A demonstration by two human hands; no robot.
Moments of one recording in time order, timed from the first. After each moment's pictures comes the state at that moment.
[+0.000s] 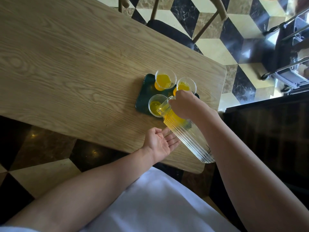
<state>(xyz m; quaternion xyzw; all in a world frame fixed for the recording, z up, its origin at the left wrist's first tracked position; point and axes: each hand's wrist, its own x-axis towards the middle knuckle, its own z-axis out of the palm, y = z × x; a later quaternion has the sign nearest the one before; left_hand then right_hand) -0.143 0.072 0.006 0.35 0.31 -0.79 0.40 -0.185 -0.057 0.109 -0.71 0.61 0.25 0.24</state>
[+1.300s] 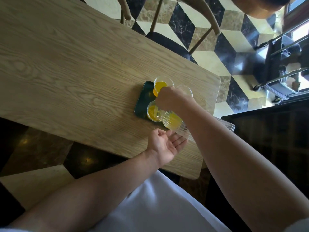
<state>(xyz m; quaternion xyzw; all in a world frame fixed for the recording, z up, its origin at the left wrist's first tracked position) -0.159 0.067 0.020 0.23 0.30 -0.80 0.47 -0.134 -0.072 0.118 -0.76 0.53 0.35 0.15</state>
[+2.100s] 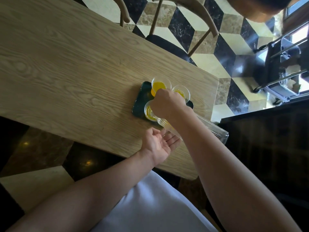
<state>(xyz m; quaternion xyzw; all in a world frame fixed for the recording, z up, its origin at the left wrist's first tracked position) -0.153 0.074 0.038 0.26 0.27 -0.78 0.50 -0.143 -0.038 0.136 -0.76 0.57 0.23 0.19</state>
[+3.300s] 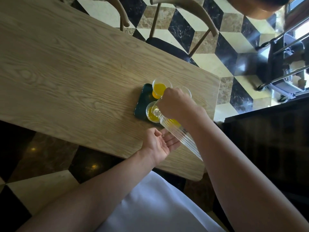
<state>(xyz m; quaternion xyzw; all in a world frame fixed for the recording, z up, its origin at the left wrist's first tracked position) -0.138 0.071 0.047 0.41 0.20 -0.77 0.45 -0.157 -0.040 0.157 -0.76 0.58 0.22 0.20</state>
